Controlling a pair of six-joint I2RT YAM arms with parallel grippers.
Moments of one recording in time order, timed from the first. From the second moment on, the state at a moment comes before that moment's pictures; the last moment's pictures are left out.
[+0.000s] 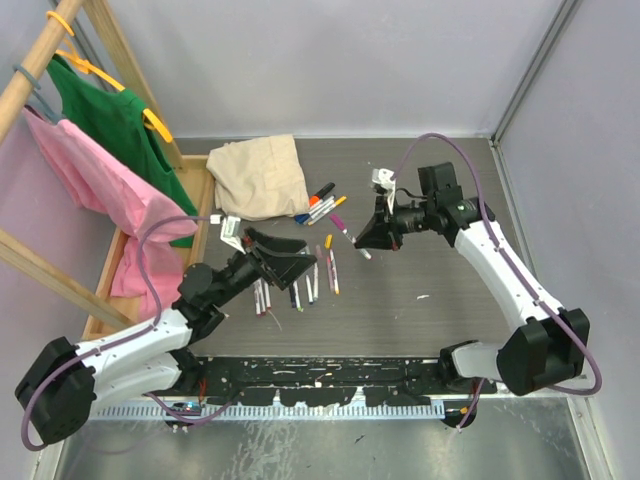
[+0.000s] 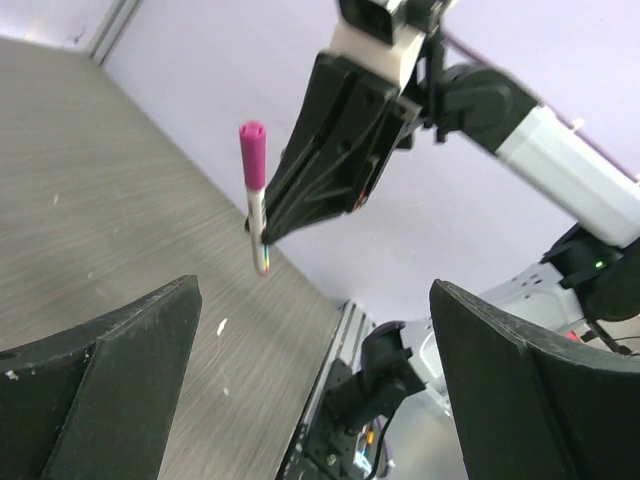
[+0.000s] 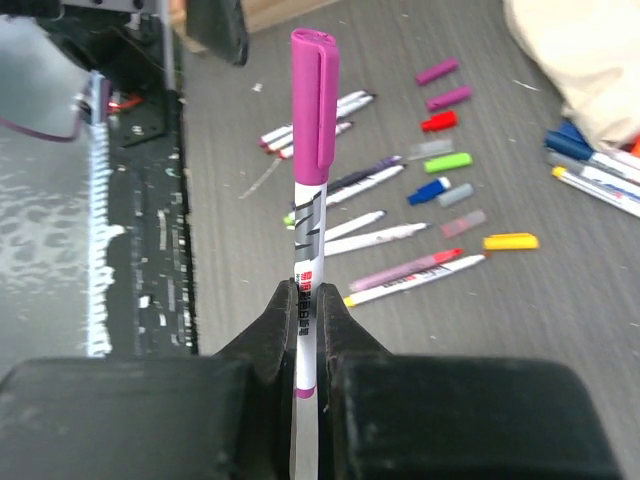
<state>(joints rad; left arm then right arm) -0.76 0.95 0.34 0.91 0.22 -0.84 0.29 1.31 1.18 -0.71 -1.00 -0.52</state>
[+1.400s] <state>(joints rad) -0.92 1.19 0.56 0.87 -0.07 -0.73 0.32 1.26 1.01 -0.54 -1.22 -0.34</state>
